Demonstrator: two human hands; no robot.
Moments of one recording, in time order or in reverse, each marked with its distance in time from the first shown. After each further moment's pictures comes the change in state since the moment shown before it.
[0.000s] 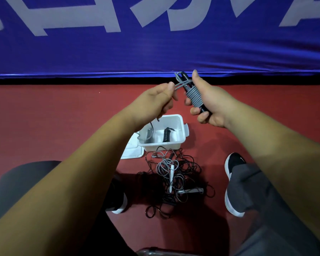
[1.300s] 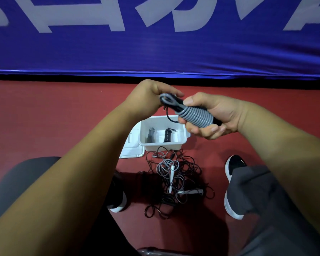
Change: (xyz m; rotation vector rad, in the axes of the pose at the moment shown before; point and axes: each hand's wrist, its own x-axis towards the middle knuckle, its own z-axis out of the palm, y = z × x) left_hand 0.003 0.005 -0.023 0.322 0.063 0.165; right_hand -0.026 -0.009 -0.008 -0.115 -0.797 0.250
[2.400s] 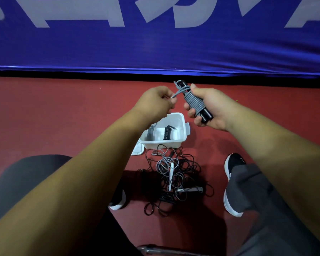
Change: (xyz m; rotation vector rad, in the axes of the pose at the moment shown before) left_hand -0.003 -0.002 0.033 -0.145 0.081 -0.387; right_hand 0.038 0.013 -0.012 0.203 0.688 -0.168
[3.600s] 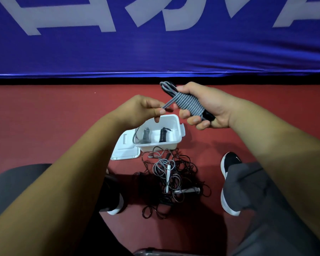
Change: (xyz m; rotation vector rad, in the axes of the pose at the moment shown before) left_hand 0.009 -0.025 -0.026 0.106 -0.268 0.169; right_hand -0.032 -0.024 -0.012 -0.226 -0.293 0.068
